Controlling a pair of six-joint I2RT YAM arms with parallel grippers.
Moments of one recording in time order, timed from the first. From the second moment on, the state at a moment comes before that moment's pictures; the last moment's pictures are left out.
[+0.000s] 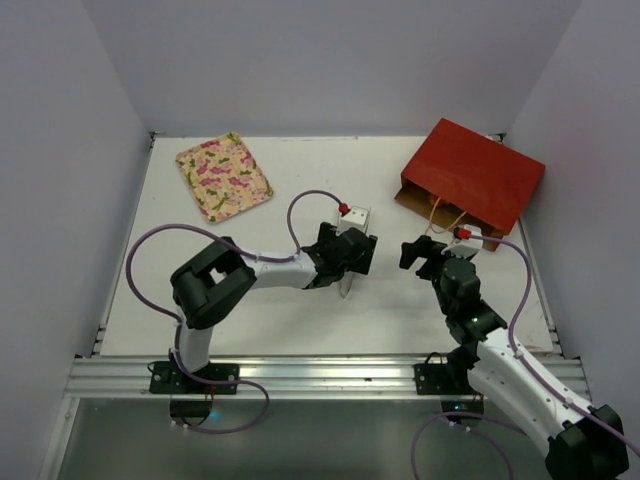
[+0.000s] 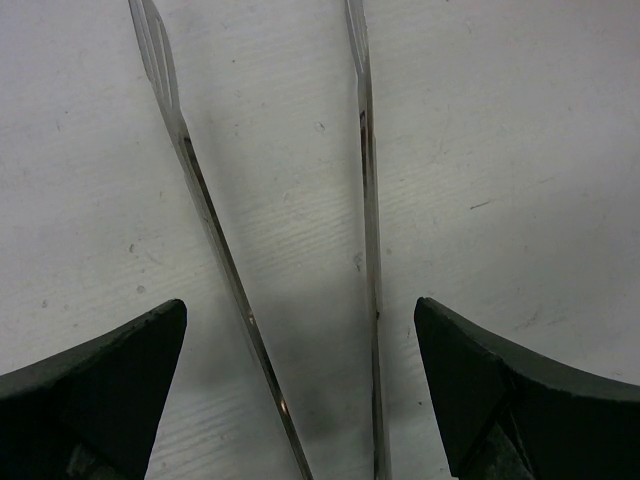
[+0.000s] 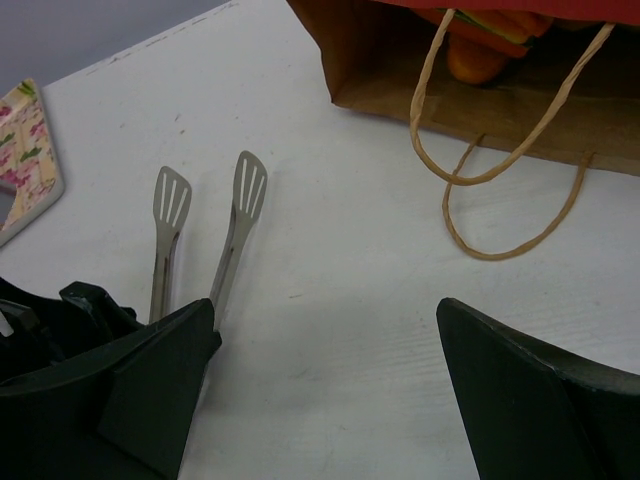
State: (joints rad) left arm -0.98 1.93 1.14 0.06 -0.50 -0.46; right arm 0.44 0.65 0.27 0.11 0.38 0.50
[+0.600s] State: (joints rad) left arm -0.99 2.00 1.18 0.05 -0.52 -0.49; right arm 0.44 0.63 0.27 0.10 0.40 0.50
